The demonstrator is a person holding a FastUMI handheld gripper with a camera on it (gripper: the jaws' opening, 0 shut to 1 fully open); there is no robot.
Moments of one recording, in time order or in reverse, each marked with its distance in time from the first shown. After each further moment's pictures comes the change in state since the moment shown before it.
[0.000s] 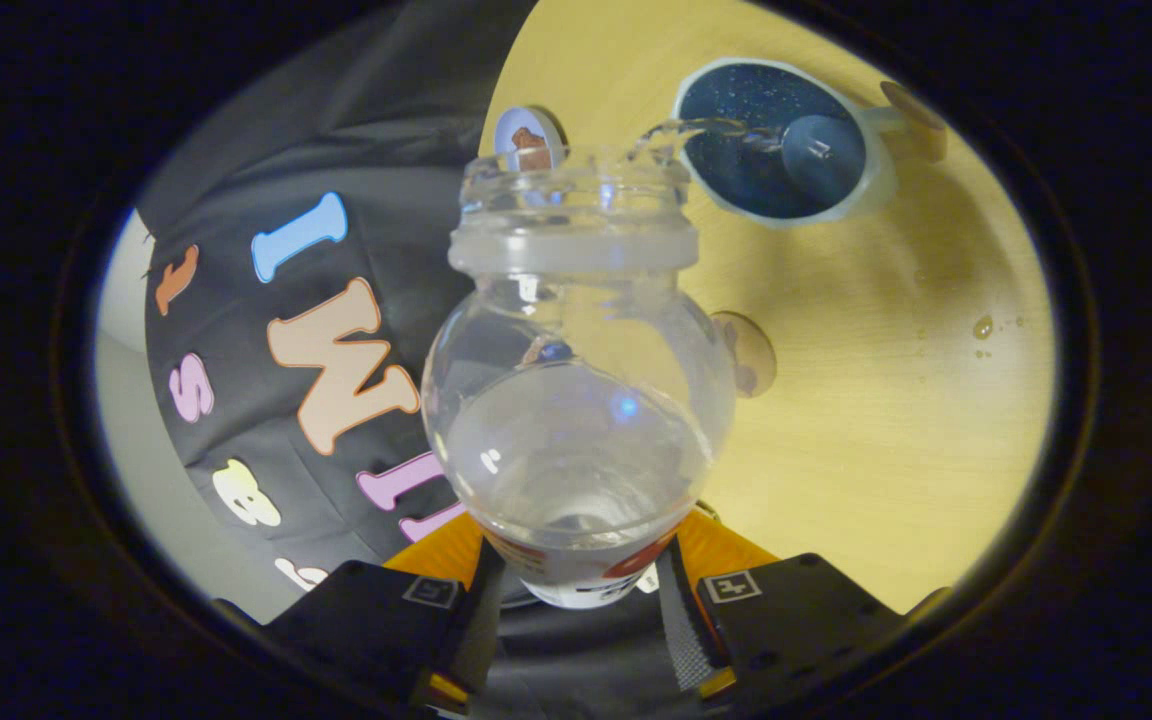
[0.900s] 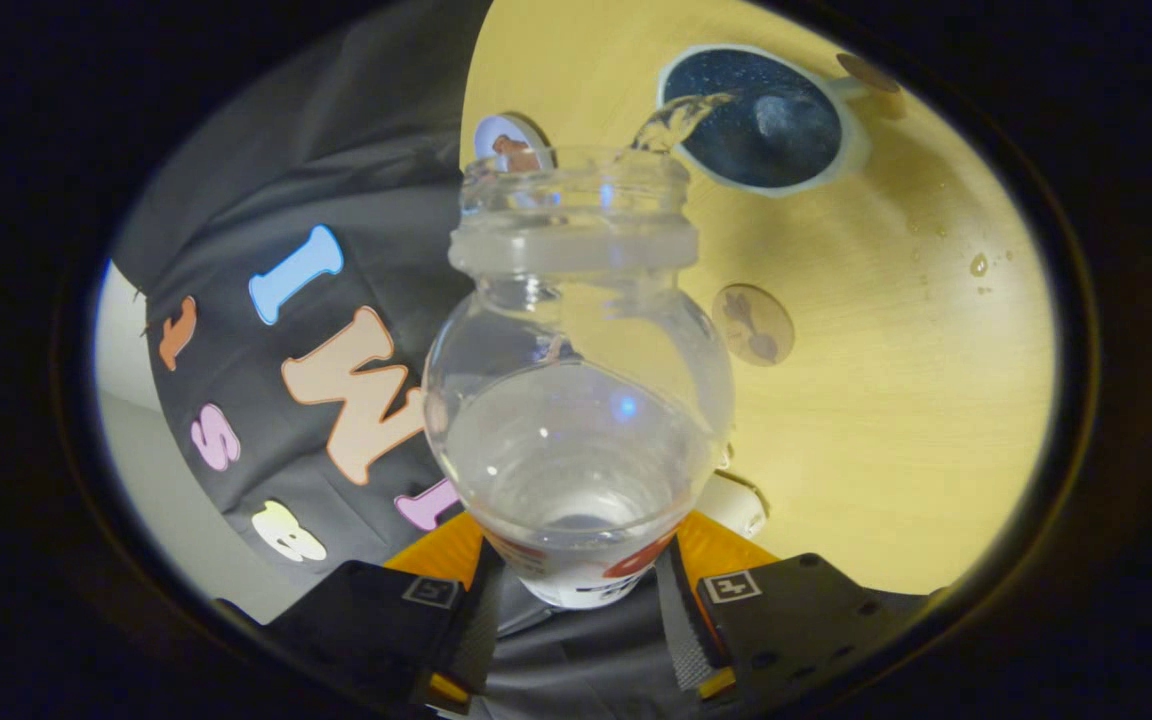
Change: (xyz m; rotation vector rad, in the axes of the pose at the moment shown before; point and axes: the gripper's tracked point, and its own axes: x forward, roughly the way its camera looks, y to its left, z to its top) arm -0.002 0.026 -0.008 0.149 0.008 0.040
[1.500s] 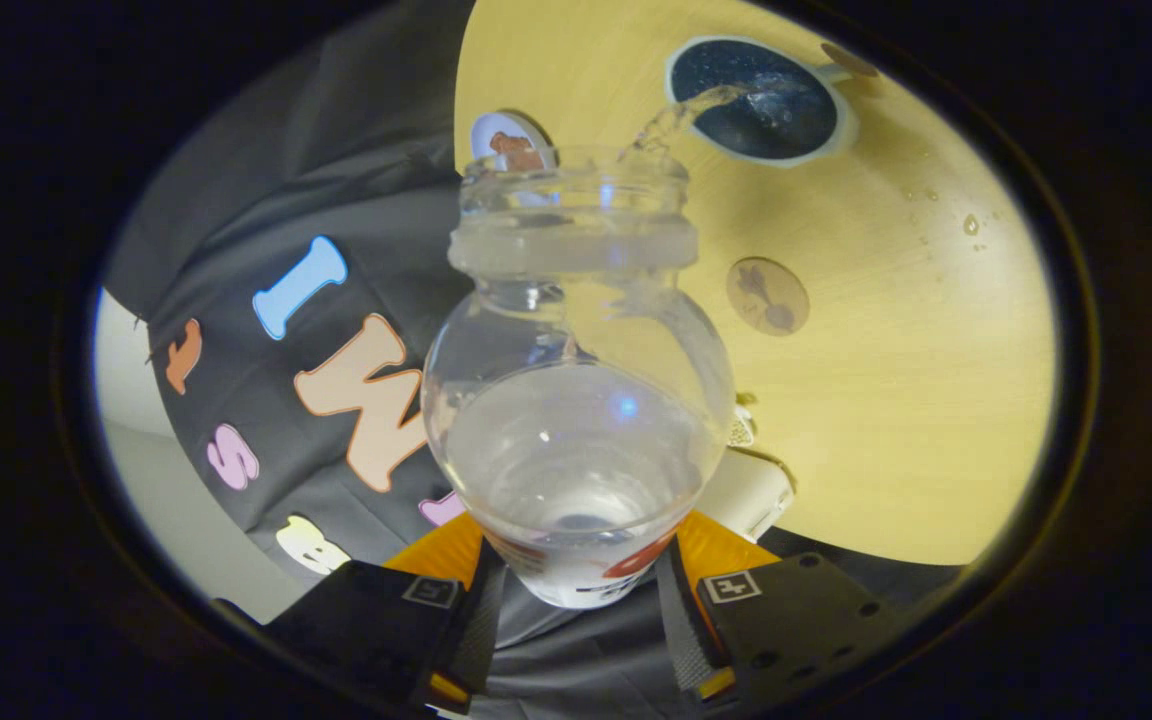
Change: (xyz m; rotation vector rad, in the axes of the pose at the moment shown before) arm -0.005 0.025 -0.013 0.082 0.029 0.020
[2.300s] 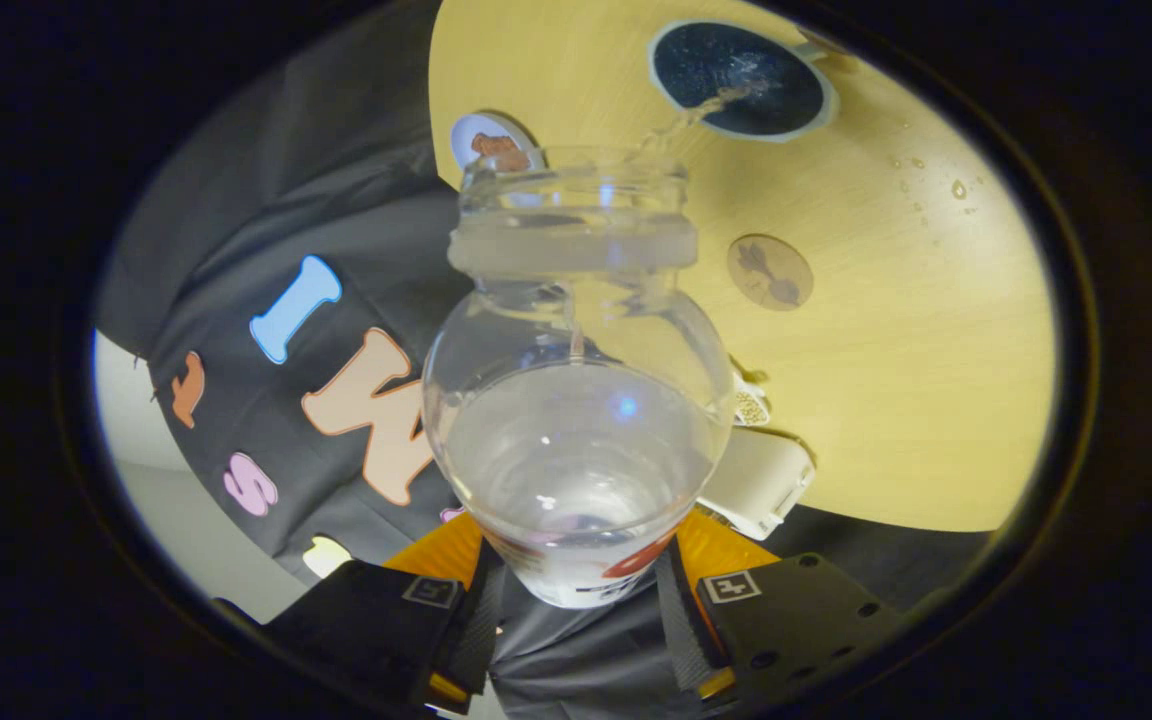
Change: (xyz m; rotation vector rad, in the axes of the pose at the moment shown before) arm 0.002 0.019 0.001 0.105 0.031 0.005
